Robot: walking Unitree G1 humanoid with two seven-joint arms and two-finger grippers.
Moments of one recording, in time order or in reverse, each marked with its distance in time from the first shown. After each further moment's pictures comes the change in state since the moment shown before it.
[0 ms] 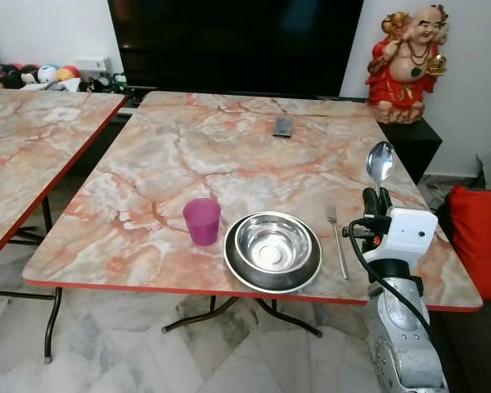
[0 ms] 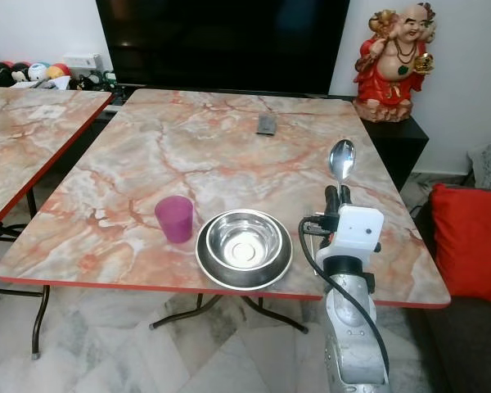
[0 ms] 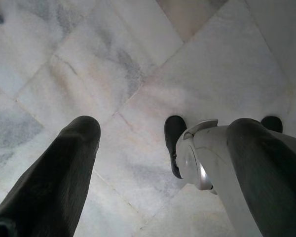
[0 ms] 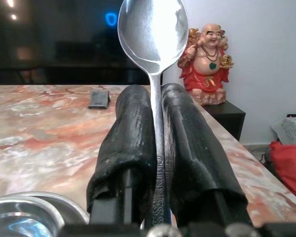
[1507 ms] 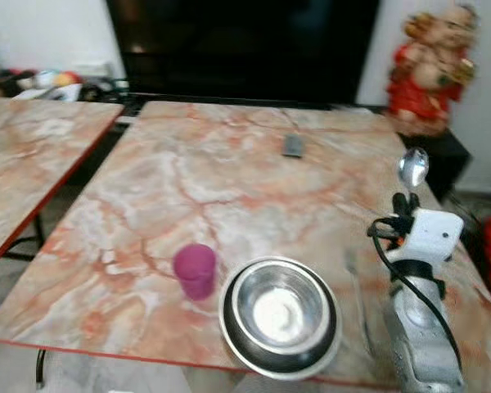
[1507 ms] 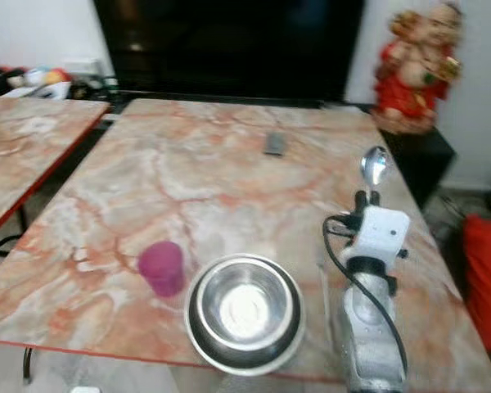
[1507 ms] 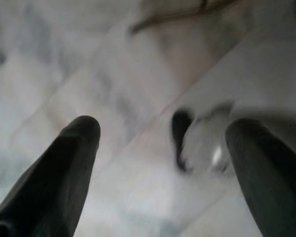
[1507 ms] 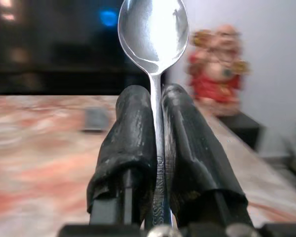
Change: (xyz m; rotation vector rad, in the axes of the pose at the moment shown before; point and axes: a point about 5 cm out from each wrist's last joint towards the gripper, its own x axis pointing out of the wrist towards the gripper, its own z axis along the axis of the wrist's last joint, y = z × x) left arm -0.002 0.006 0.000 0.014 -0.016 -0.011; right arm 0.009 0.000 0.003 -0.016 -0.006 -0.051
